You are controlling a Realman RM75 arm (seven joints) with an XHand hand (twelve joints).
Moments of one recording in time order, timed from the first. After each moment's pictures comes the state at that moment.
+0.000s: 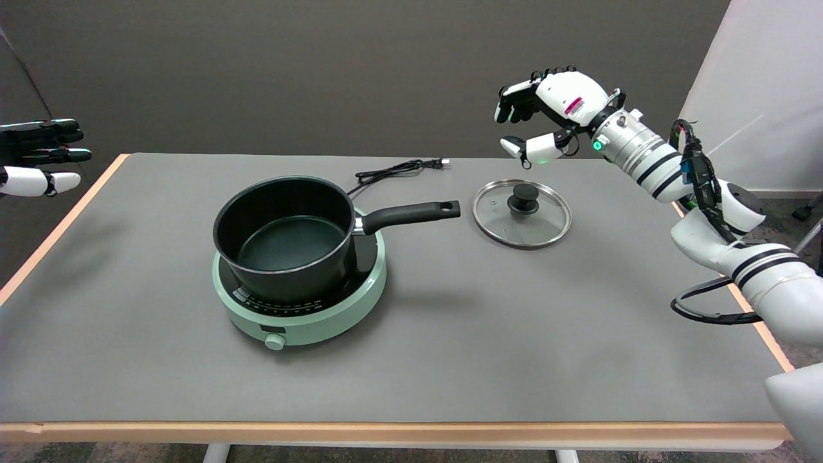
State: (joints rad) arm 0.45 -0.88 -1.61 1.07 -0.56 0.56 1.30
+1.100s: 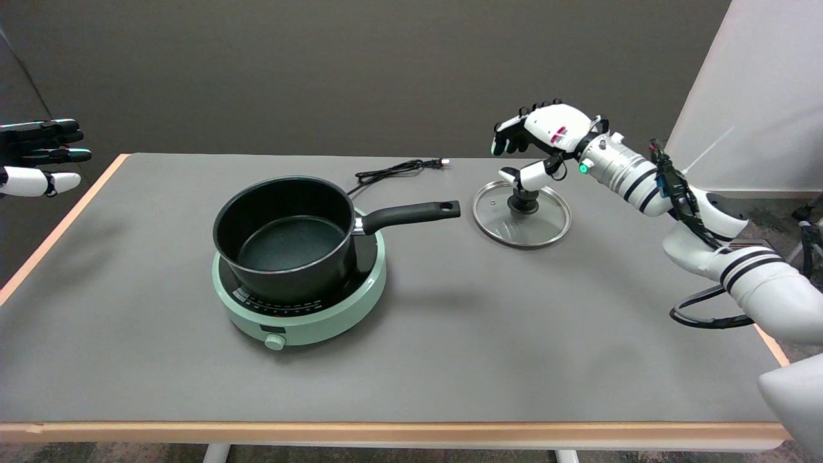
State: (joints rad) arm 0.48 -0.89 -1.69 0.96 -0.64 0.53 1.30
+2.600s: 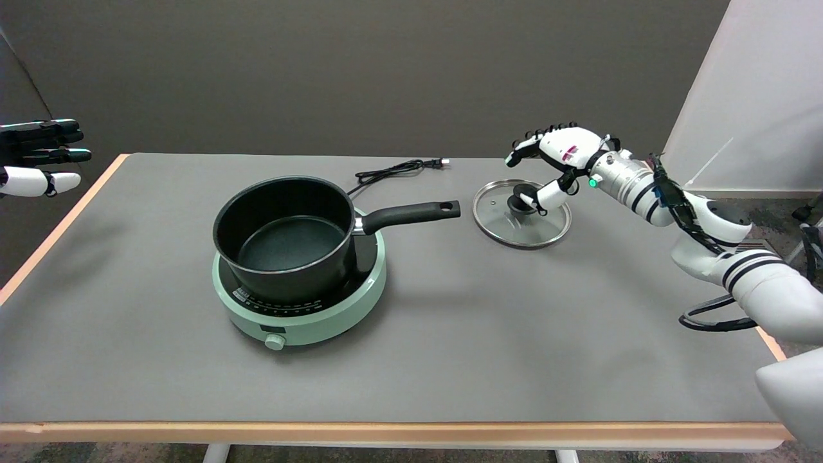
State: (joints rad) arm 0.50 -0.89 -1.69 0.83 -0.75 0.49 1.35
